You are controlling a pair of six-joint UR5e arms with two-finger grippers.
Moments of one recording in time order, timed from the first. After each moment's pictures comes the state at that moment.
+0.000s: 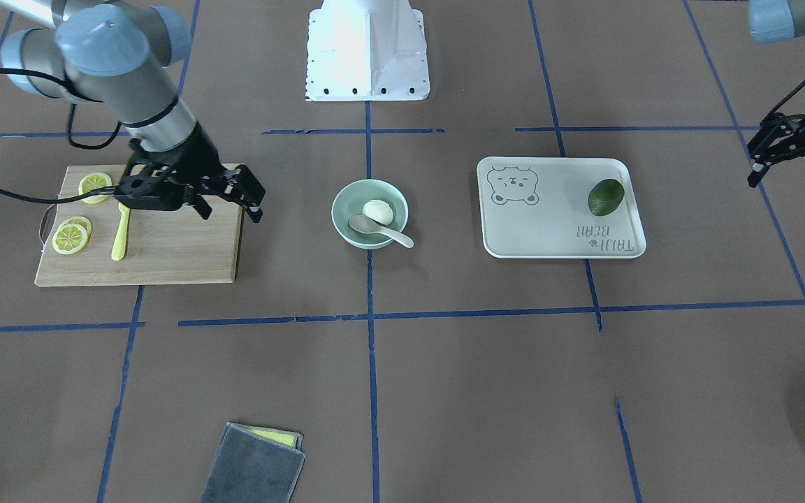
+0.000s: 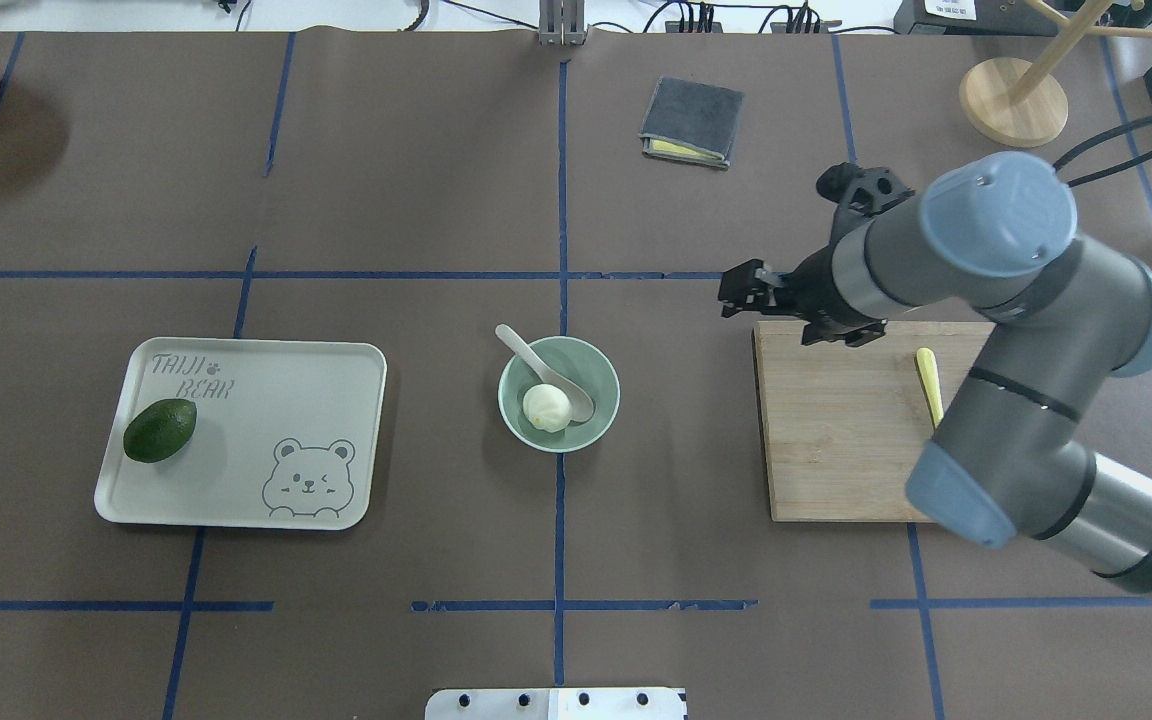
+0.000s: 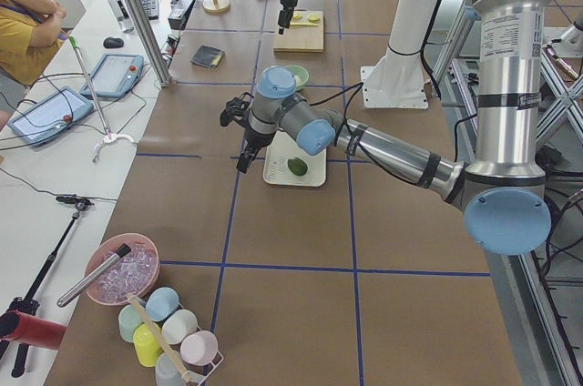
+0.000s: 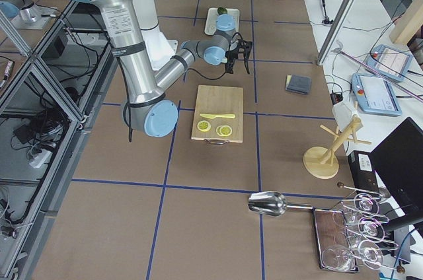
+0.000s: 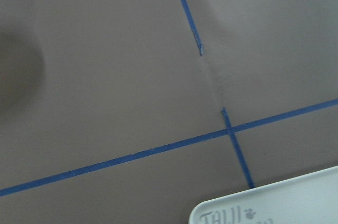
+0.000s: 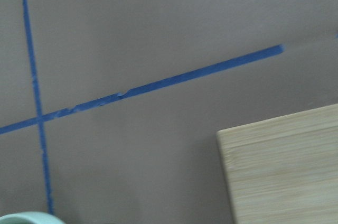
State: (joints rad) left arm -1.28 -1.50 -1.95 -1.92 -2.20 -0.22; right arm 0.75 -1.28 1.88 -1.25 2.02 1.36
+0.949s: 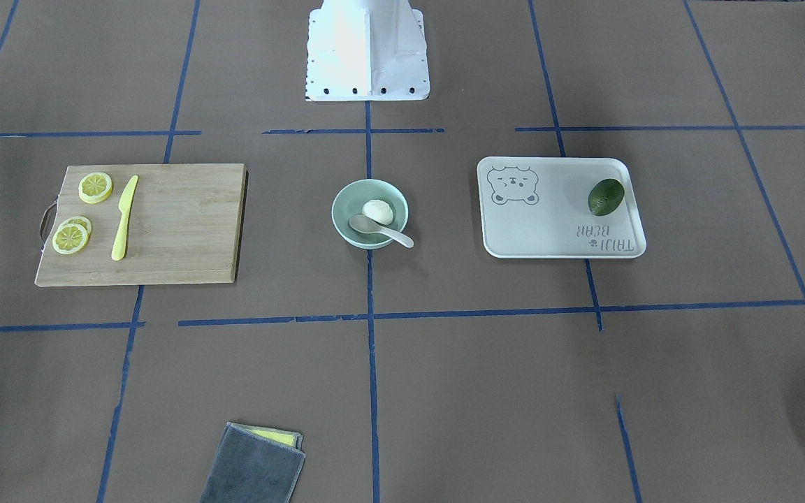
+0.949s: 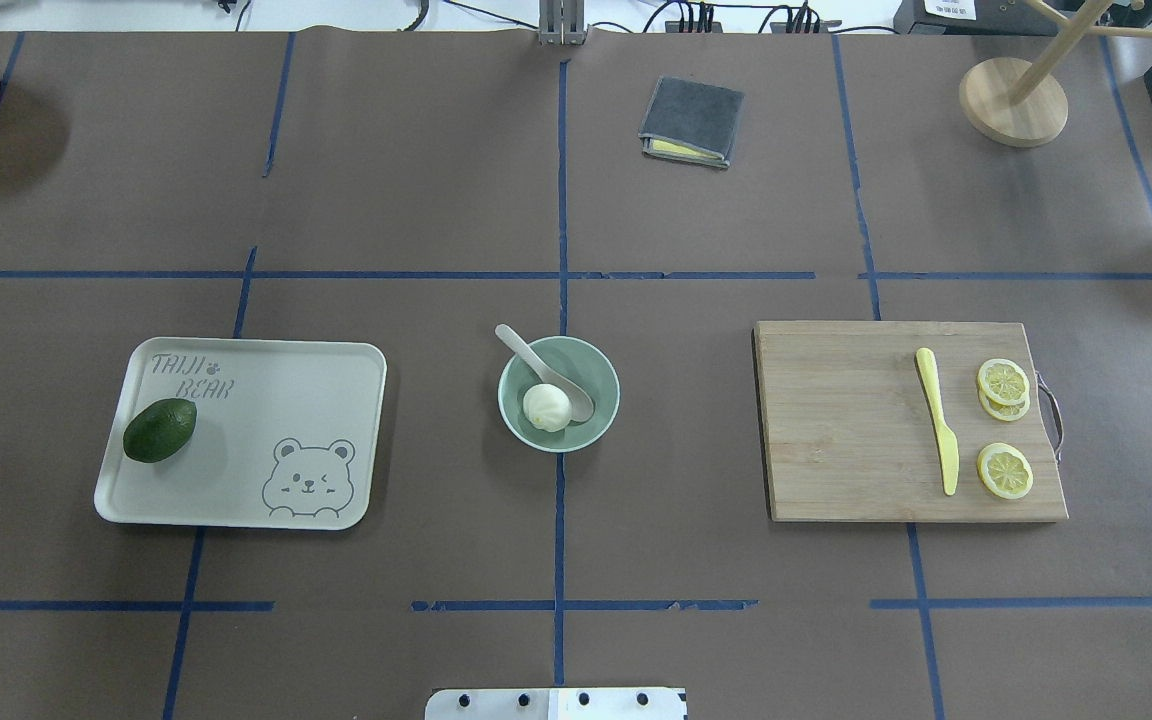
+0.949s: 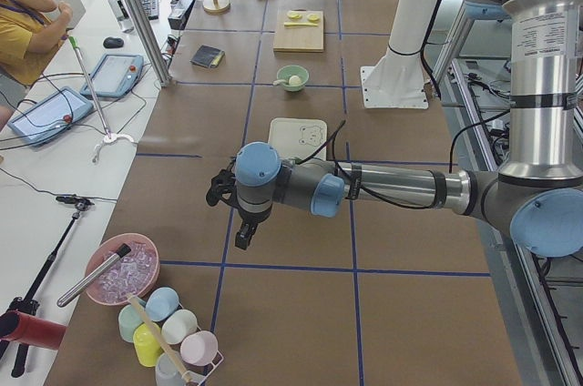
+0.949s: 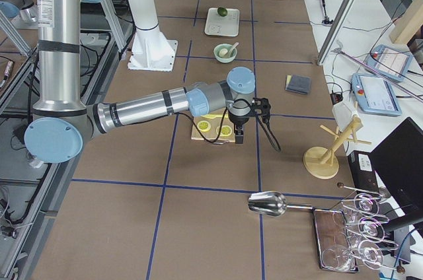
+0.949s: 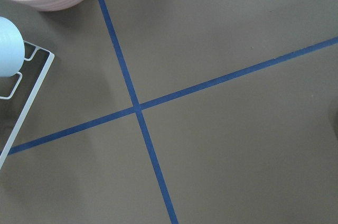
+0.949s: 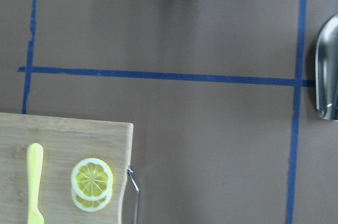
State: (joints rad) left arm -1.54 -1.48 -1.72 -1.76 -2.41 0.11; right arm 1.39 -1.65 1.88 -1.55 2.38 0.24
